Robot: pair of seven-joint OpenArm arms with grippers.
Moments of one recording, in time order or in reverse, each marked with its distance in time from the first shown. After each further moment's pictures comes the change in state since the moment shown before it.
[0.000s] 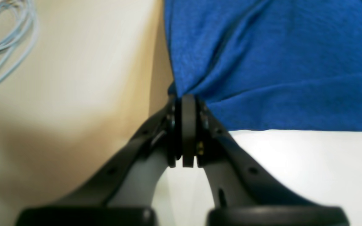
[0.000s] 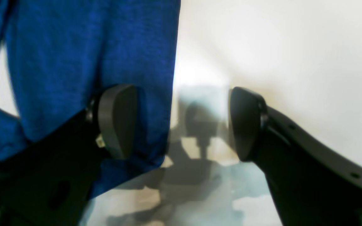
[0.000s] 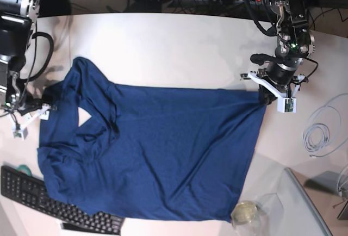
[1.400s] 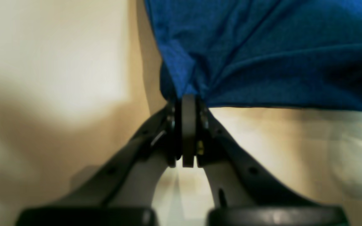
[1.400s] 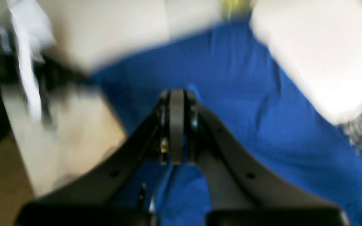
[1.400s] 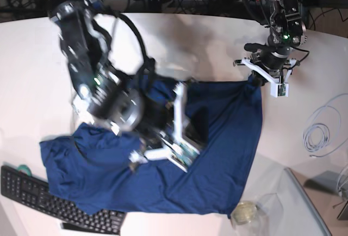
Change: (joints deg) left arm 1.7 1.6 0.0 -6.1 0.1 0.1 -0.3; right arm -7.7 -19.9 -34.8 57.4 0.3 20.9 -9.6
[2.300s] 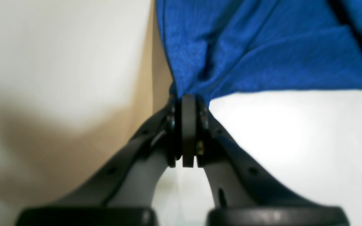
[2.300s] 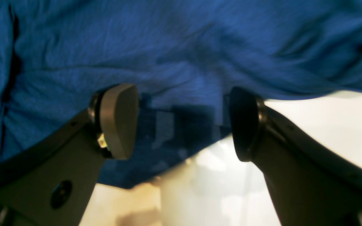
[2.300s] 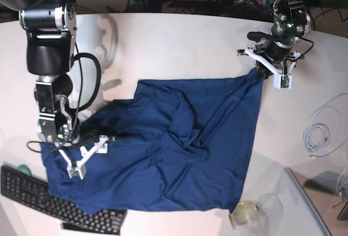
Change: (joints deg) left arm 5.1 -1.0 -0.3 5.6 -0.2 -0.1 0.1; right arm 14.3 6.6 24.6 -50.2 -0.1 -24.2 8.7
